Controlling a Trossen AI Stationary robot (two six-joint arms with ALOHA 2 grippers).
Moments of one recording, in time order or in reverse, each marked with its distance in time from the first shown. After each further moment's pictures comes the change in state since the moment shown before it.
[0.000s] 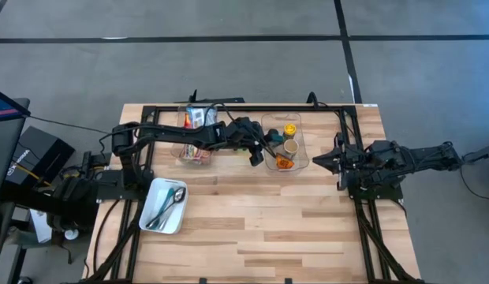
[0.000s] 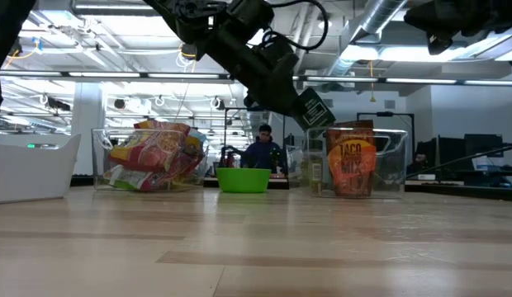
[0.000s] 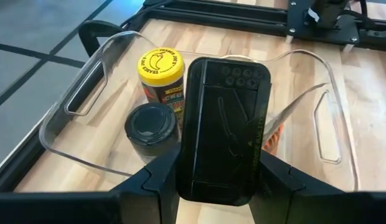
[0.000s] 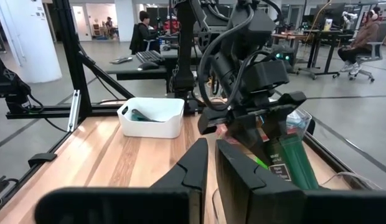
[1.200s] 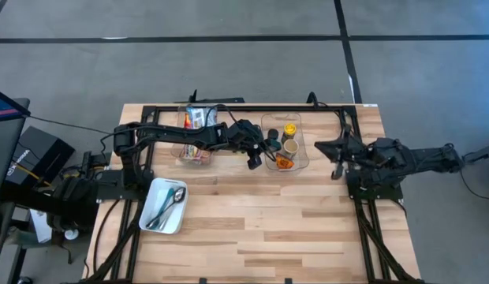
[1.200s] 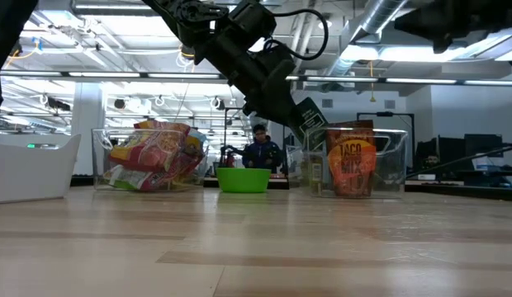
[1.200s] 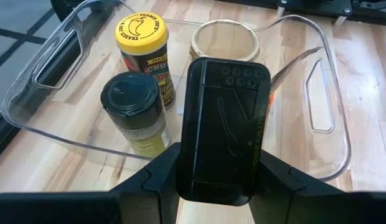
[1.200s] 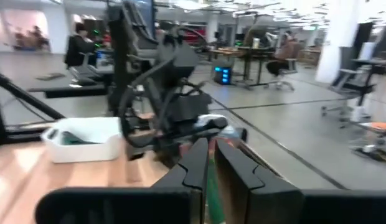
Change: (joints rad) left arm -0.002 0.017 -0.002 -0.062 0.060 -0.008; right arm -0.040 0.005 0.001 0.076 0.212 -0.054
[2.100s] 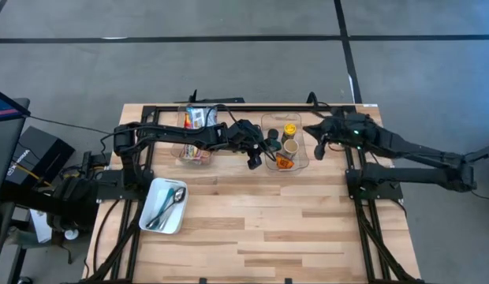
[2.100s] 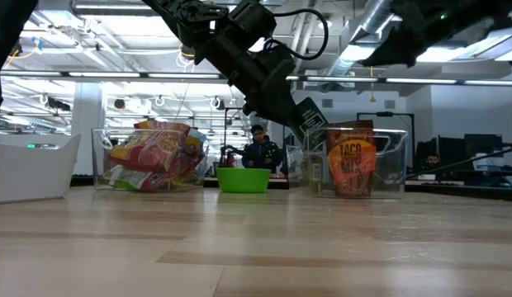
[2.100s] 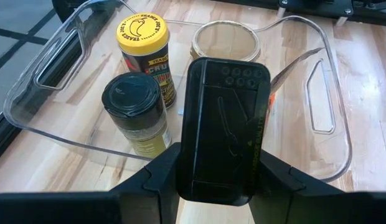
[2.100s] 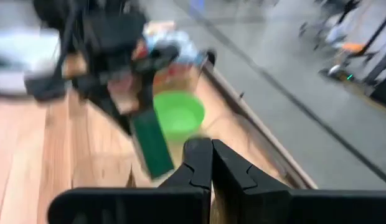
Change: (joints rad) left arm 0.000 0.000 0.000 0.002 -0.004 0.000; right arm -0.487 0.396 0.253 -0.227 -0.339 -0.042
